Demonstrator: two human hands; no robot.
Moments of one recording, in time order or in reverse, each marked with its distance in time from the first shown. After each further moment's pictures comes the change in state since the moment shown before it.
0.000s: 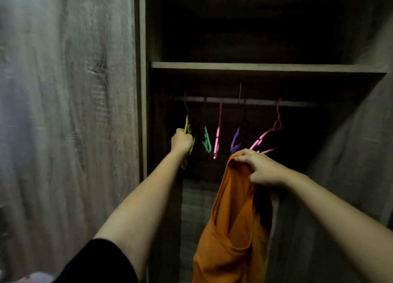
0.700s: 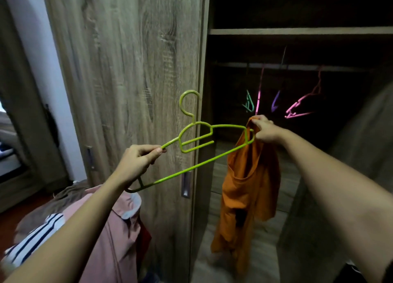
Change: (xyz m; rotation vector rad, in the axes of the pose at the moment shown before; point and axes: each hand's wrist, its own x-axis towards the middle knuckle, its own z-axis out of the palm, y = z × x) left_hand -0.215 -0.141 -0.274 0.071 -0.083 0.187; right_hand 0.001 -0.093 0.062 0.086 -0.030 0.221
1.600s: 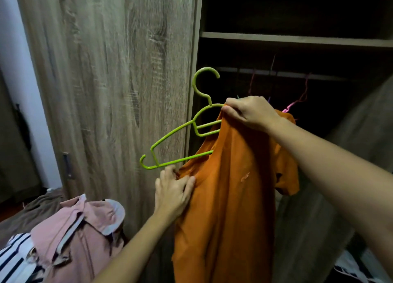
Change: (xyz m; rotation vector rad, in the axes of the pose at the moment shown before) left_hand -0.013 -0.040 0.127 0.617 0.166 0.265; right_hand -0.009 -0.053 -0.045 -0.443 0.588 -0.815
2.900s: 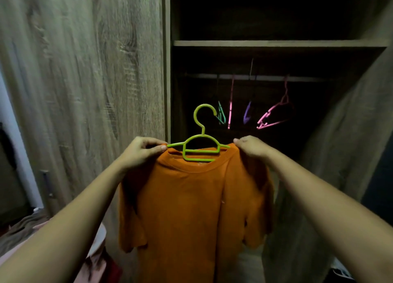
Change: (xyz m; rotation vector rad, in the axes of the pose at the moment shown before) left_hand 0.139 -0.010 -0.060 -0.645 -0.419 0.065; right_hand -0.084 0.040 0.051 0.649 -0.437 0.946
